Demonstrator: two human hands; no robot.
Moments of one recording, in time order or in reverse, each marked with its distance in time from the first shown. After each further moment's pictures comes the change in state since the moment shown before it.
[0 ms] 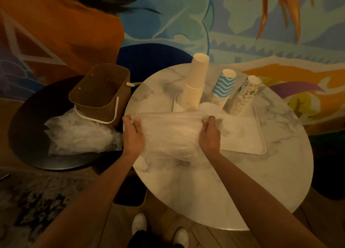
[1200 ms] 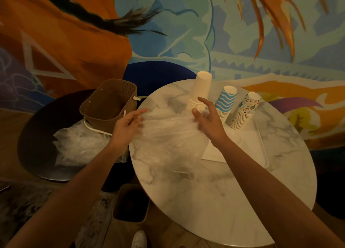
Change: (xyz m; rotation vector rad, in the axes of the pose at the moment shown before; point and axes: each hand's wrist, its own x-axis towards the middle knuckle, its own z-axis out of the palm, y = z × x) left_hand 0.039 0.030 -0.054 -0.338 -0.257 0.007; right_hand 0.028 -0.077 -0.032 0.414 -0.309 -0.106
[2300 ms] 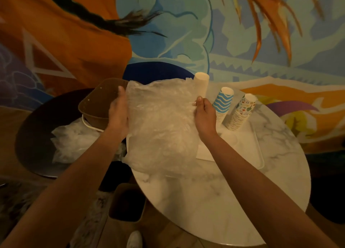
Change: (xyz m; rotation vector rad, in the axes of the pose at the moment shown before) left_hand 0.026 0.035 0.007 -0.330 0.267 -0.300; right_hand 0.005 -0.017 0.018 0.038 0.264 -0.080
